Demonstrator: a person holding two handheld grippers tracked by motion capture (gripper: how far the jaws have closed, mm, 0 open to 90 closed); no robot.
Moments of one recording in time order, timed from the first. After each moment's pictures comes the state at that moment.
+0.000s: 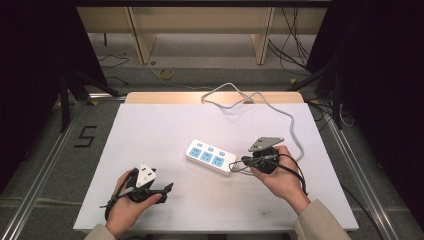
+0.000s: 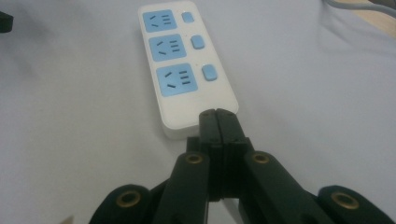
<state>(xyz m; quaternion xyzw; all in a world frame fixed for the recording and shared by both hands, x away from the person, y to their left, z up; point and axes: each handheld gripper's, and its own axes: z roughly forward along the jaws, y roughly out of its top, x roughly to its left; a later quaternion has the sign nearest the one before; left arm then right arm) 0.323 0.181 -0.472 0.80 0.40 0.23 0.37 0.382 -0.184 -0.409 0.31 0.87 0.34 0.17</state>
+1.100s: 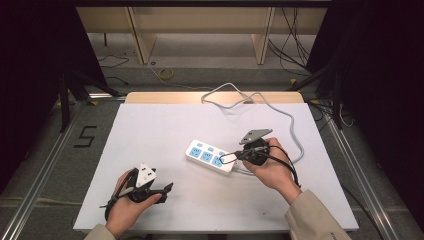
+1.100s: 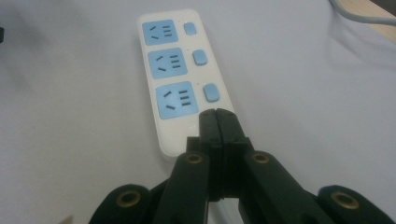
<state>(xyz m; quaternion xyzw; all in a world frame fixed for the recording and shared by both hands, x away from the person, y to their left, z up) 0.323 0.181 -0.472 0.80 0.40 0.24 0.37 0.403 -0.162 -0.404 0.30 0.88 0.32 0.16</state>
